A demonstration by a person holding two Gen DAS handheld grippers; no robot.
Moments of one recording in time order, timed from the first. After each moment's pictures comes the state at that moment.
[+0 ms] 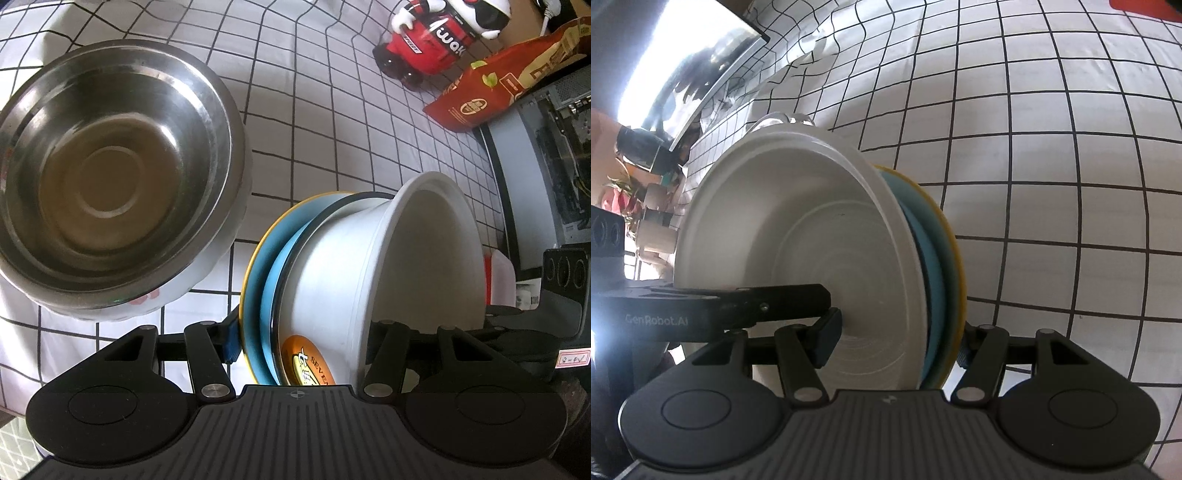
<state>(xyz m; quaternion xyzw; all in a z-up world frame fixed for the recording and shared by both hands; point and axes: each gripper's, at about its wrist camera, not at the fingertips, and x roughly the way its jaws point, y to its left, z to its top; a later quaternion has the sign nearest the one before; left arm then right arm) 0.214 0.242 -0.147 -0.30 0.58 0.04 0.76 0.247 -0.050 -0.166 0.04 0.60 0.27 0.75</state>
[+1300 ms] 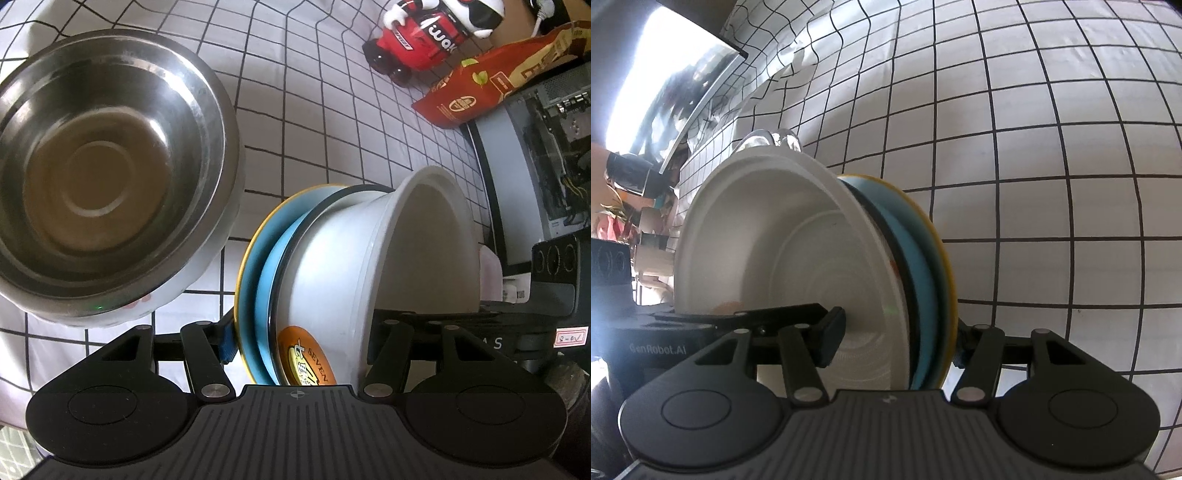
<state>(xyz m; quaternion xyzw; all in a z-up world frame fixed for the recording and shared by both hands) 0.210 0.246 -0.155 -0.32 0.58 0.01 0.75 0.255 -0.058 -0.166 0.07 0.62 0.24 0.75</state>
